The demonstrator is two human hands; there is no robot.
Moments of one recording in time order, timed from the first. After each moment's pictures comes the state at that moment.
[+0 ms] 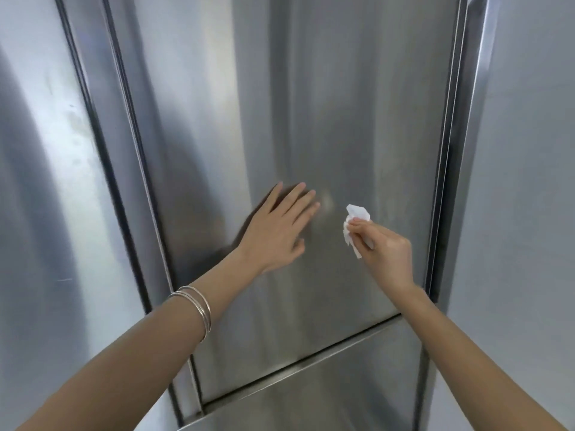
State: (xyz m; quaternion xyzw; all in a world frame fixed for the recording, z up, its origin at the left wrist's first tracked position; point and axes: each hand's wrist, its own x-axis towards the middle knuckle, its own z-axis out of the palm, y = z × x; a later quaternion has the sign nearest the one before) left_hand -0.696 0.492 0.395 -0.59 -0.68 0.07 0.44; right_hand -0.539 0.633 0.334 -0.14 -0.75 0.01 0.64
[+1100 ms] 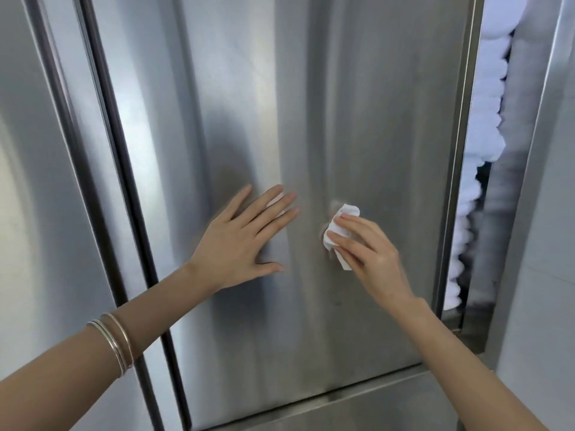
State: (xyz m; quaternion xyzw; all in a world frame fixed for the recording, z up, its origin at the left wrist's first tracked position) left_hand -0.740 0.473 0.410 -0.54 -0.63 0.09 0.55; right_hand -0.584 0.677 0.354 0.06 -0.80 0.01 0.59
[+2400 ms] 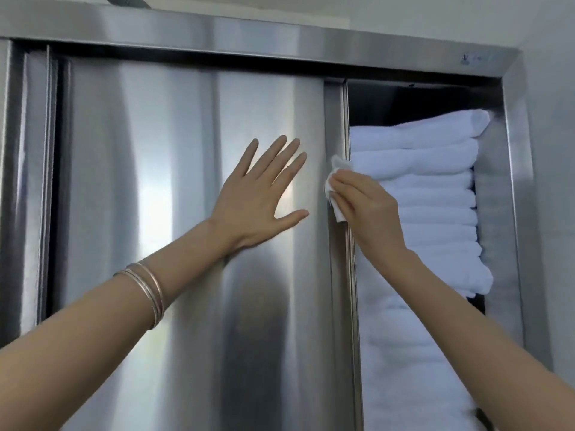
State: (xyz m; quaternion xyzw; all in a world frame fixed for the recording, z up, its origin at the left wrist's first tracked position) left_hand -0.701 0.593 0.625 -0.44 -0.63 0.00 0.64; right_hand -0.604 0.774 0.592 0.11 -0.67 -0.03 0.73
